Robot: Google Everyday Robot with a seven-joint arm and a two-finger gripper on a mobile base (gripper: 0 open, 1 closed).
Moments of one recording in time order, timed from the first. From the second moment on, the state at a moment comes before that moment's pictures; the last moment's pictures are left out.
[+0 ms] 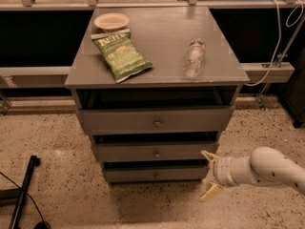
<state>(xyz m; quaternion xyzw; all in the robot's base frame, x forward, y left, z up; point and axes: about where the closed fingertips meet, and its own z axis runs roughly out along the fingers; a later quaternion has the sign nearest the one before) 0.491 -0.184 0.515 -0.60 0.71 0.14 0.34</state>
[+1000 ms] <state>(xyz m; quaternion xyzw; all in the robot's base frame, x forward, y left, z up) 0.493 -0.189 0.405 -0.60 0.70 0.17 0.35</state>
